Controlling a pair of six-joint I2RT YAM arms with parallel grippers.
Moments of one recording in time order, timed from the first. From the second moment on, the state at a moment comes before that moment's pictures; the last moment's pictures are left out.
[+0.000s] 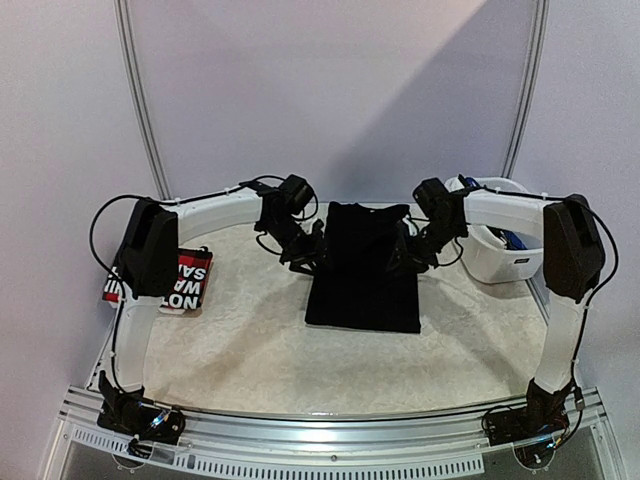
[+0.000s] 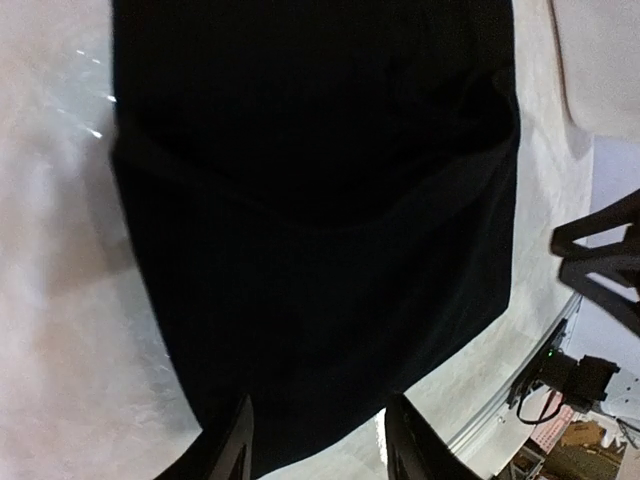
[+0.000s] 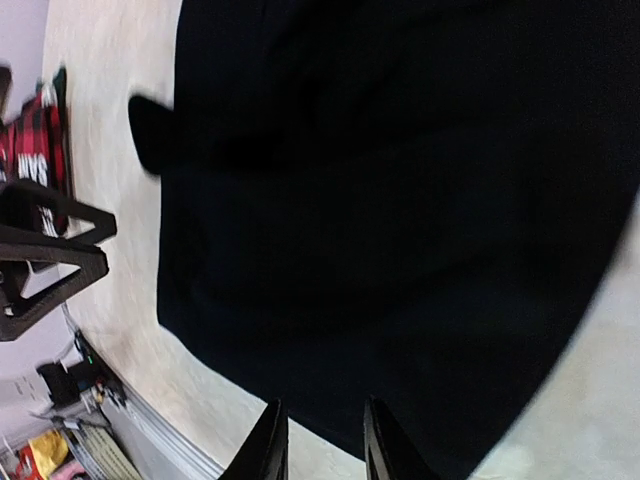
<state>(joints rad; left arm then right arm) -0.64 2.28 1.96 -0.85 0.43 -0.56 0.43 1.96 1.53 -0.77 -0.47 0.48</state>
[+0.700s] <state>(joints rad) -0.75 2.29 1.77 -0.78 0.43 -0.54 0.51 1.84 1.08 -0.62 -0.43 0.52</state>
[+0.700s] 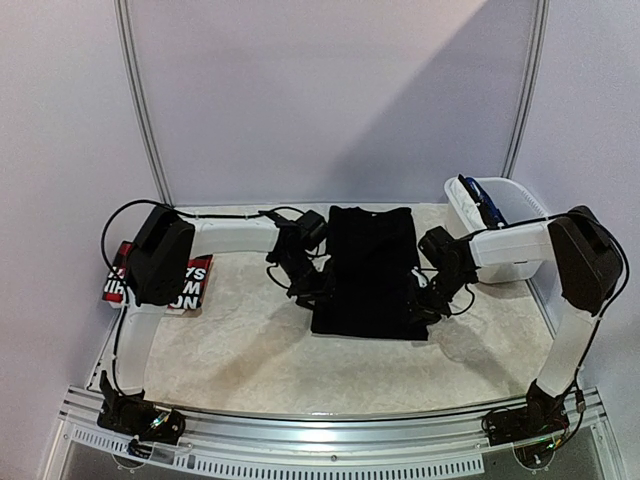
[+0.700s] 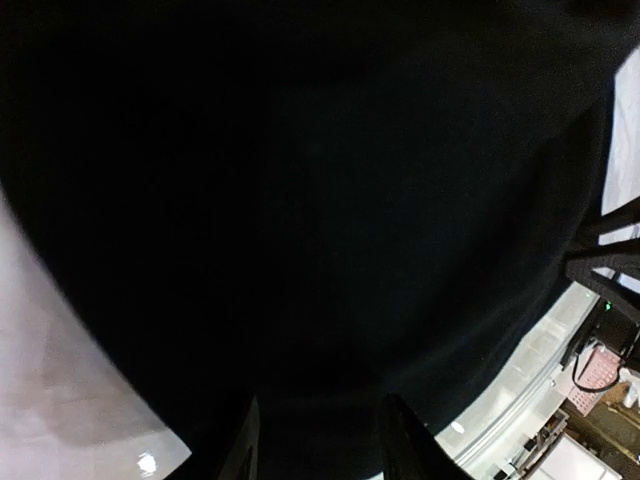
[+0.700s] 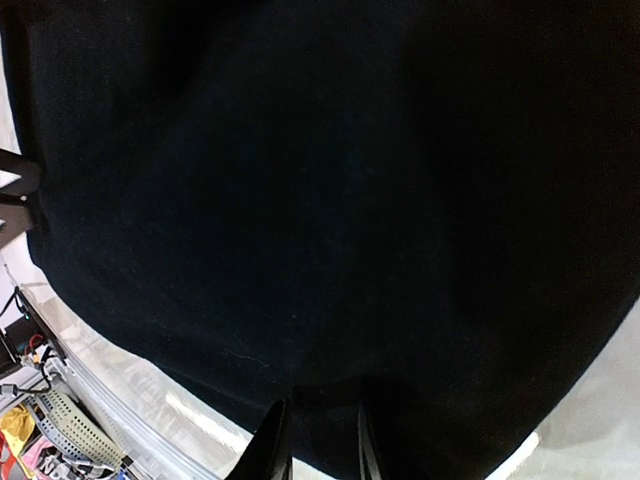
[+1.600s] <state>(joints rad) -0.91 2.09 1.74 -0.76 0.35 -0.46 0.51 1.43 0.93 -0.87 -0.35 0.56</state>
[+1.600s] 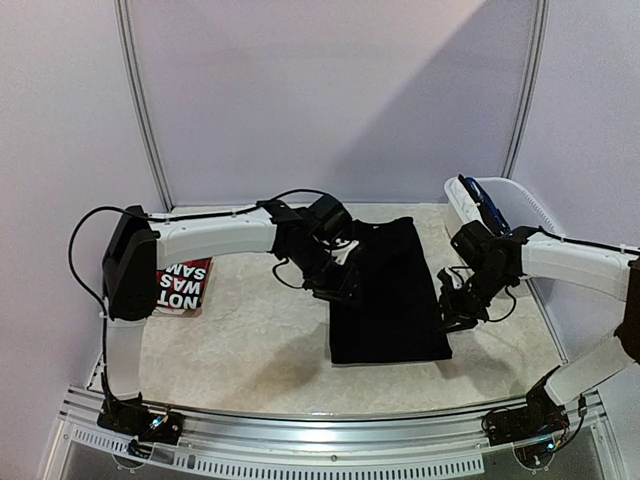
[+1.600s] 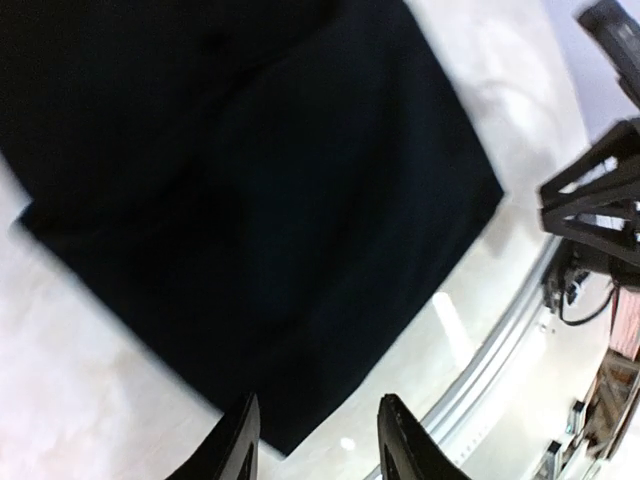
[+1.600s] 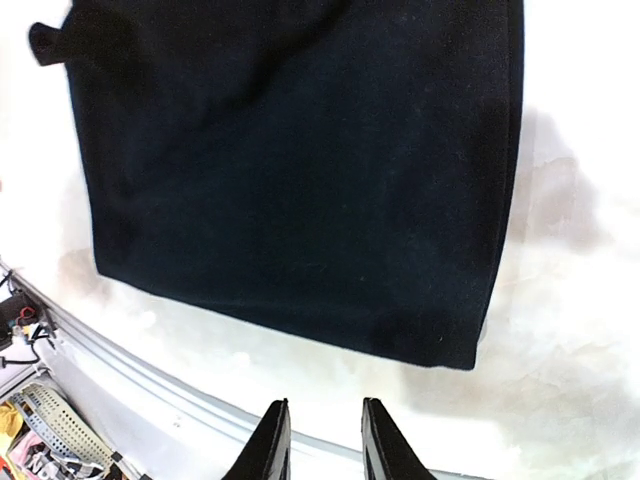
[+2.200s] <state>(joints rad) -1.01 2.43 2.13 -0.83 0.42 -0.35 0.51 1.44 0.78 -0.75 -0.39 0.59</state>
